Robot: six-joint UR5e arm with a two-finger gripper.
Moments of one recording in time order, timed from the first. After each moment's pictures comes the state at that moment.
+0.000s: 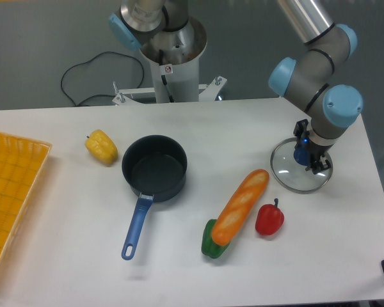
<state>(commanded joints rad) 2.89 -2.07 -1.67 -1.05 1.65 2.06</state>
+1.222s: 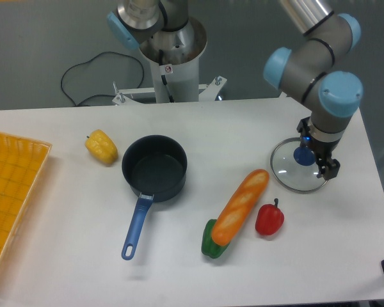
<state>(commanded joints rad) 2.77 -1.94 -1.60 -1.06 1.66 1.99</state>
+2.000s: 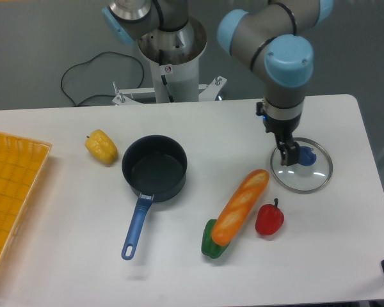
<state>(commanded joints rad) 2.67 -1.77 -1.65 -1.21 1.65 1.90</state>
